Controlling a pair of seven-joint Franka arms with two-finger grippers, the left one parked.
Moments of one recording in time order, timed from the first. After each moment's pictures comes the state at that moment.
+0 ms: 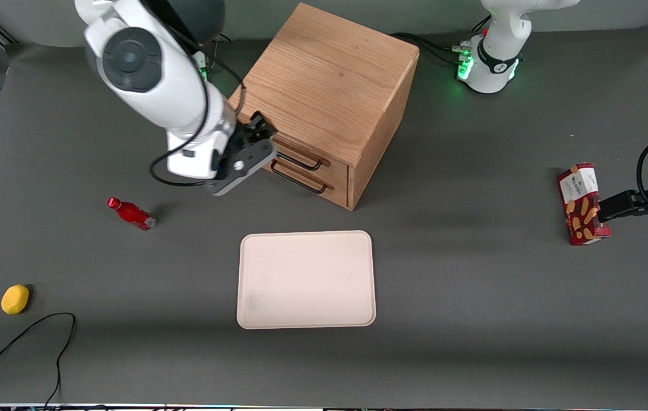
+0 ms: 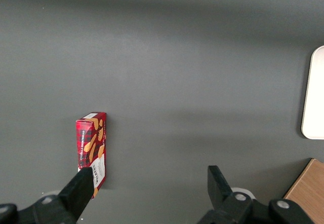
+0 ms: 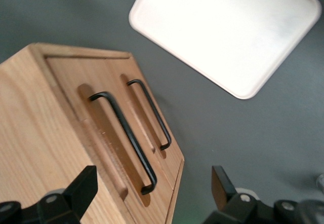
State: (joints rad) arm 0.17 0.38 0.52 -1.30 0.02 1.54 0.05
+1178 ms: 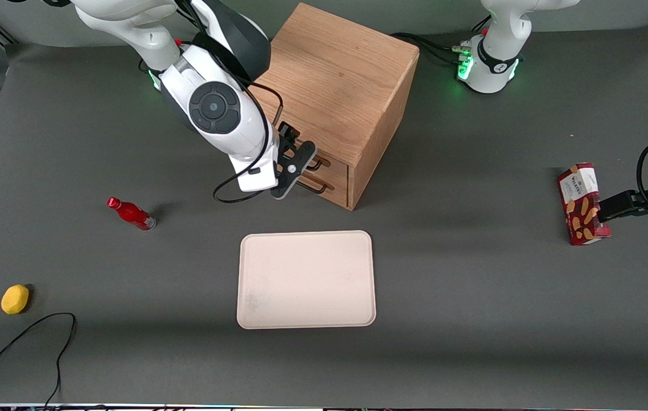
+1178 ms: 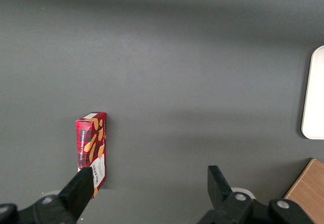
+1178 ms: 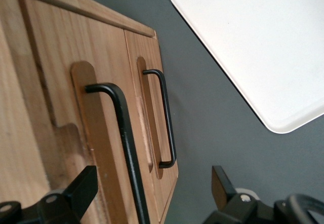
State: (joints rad) arm 0.21 0.41 0.51 -1.50 0.02 1.72 -0.21
